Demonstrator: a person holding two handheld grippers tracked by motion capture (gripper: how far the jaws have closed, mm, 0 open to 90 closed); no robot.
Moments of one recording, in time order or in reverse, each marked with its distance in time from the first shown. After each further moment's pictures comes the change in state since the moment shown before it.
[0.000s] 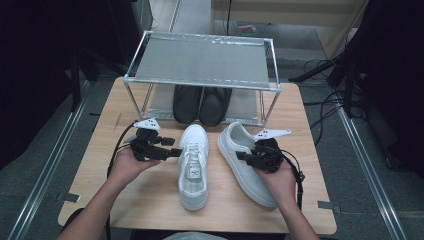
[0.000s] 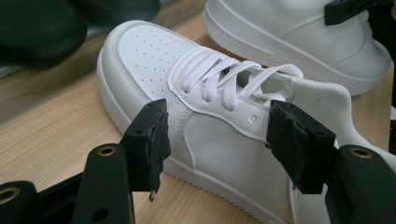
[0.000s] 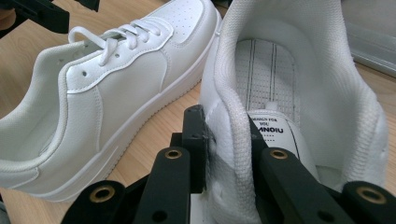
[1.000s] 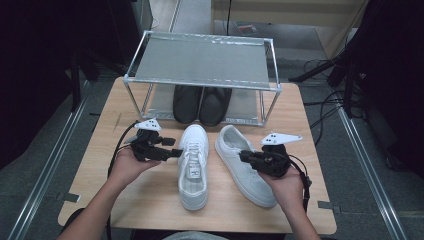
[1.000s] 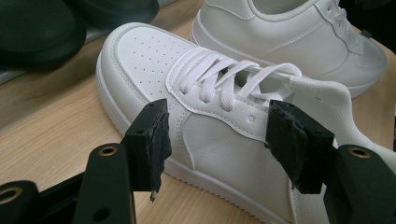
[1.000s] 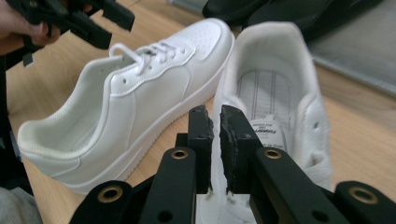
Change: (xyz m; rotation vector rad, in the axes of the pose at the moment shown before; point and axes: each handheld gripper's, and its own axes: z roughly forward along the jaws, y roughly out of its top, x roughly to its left) left arm -0.003 0.000 0.000 0.004 0.014 0.022; right arm 0.010 -0.008 -0.026 -0.082 0.042 -0.022
